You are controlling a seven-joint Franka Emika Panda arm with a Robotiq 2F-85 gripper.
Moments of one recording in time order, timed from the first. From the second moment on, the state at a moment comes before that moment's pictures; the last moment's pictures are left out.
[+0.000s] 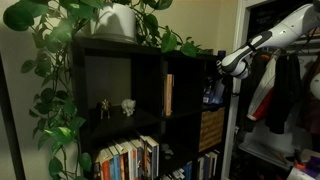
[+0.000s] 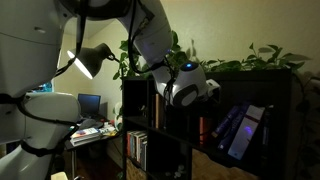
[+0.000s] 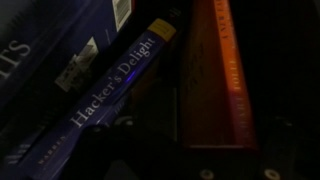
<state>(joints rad) 1.75 -0.44 -2.00 -2.25 -0.07 3.22 -0.56</state>
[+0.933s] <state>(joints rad) 1.42 -0.35 -1.68 -2.26 -0.14 3.00 -0.39</state>
